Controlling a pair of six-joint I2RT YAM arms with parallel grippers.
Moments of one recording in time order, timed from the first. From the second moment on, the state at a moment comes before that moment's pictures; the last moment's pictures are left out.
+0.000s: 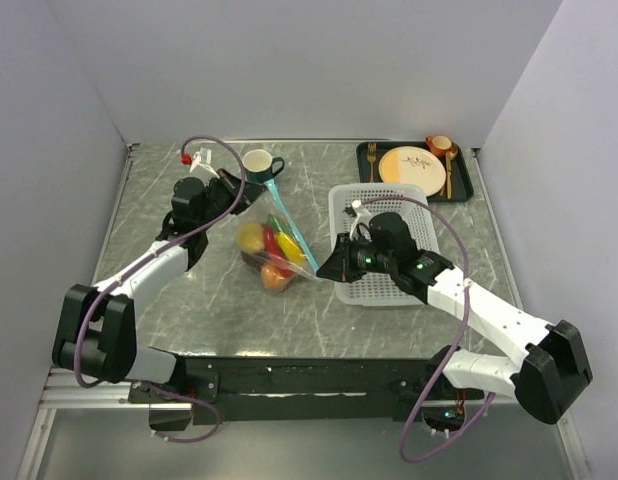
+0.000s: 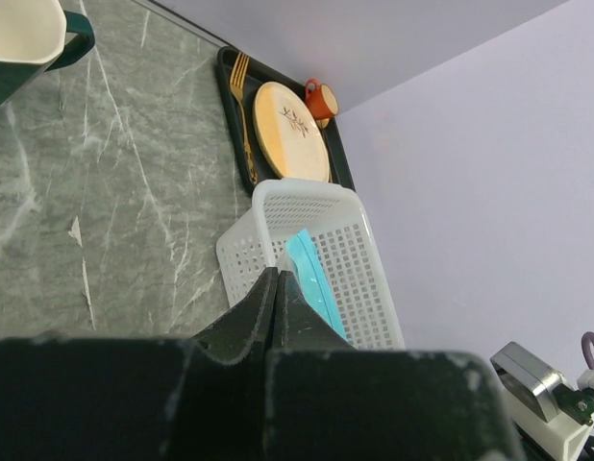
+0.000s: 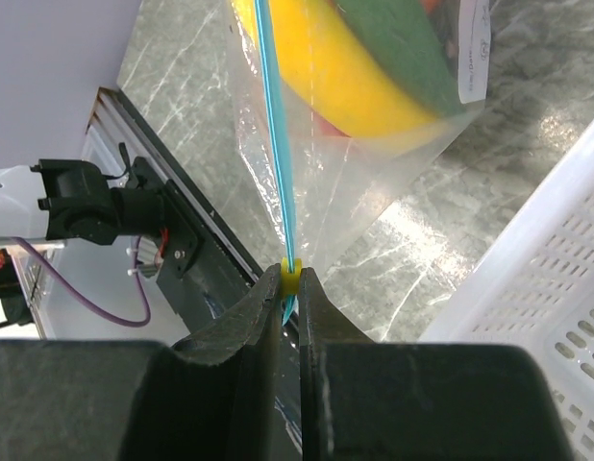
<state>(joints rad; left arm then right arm) -0.27 1.39 0.83 0.47 0.31 -0.90 0.65 1.14 0.80 -0.22 -0.43 0.55</state>
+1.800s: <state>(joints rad) -0.24 0.75 0.98 -0.41 -0.35 -0.72 0.88 1.64 1.57 -0.26 -0.55 0.62</state>
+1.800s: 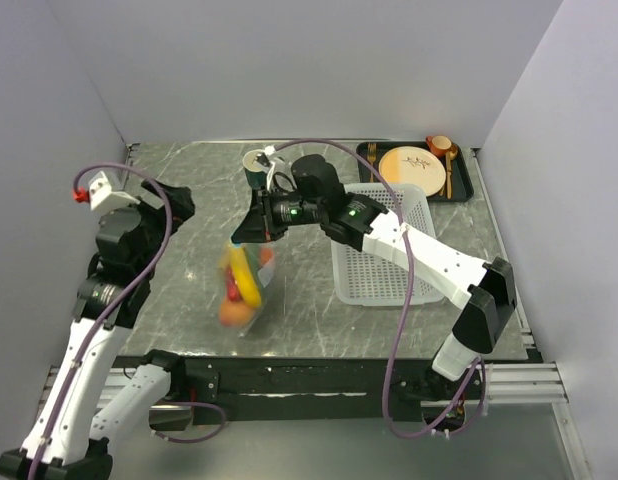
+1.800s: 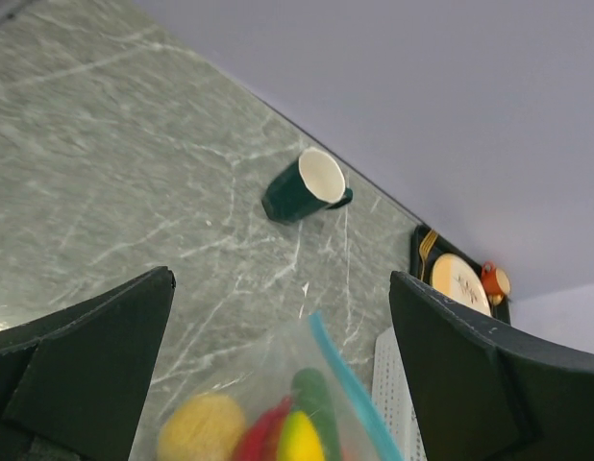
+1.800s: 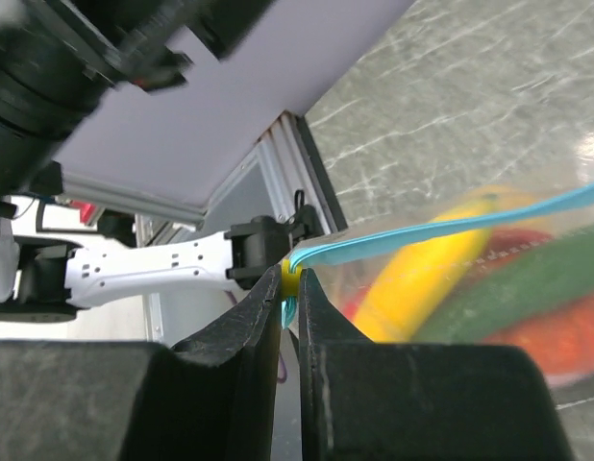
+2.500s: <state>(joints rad) -0.23 0.82 0.90 -0.42 -0.20 -0.72 0.70 1.30 0.95 -0.38 -0.17 0.57</state>
